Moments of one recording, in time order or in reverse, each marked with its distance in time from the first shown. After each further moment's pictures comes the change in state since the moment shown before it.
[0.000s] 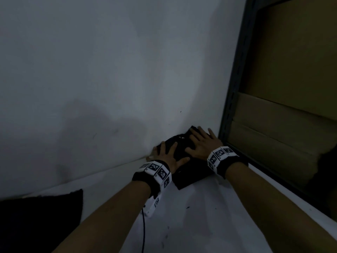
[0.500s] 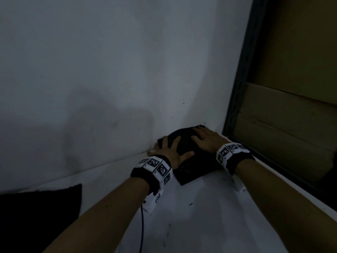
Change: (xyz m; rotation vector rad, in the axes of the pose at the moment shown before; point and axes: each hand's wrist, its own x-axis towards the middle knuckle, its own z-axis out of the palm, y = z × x) left_hand 0.008 0.000 0.001 -0.007 -0.033 -0.007; right_hand 0.023 0.014 0.024 0.456 -0.076 0.072
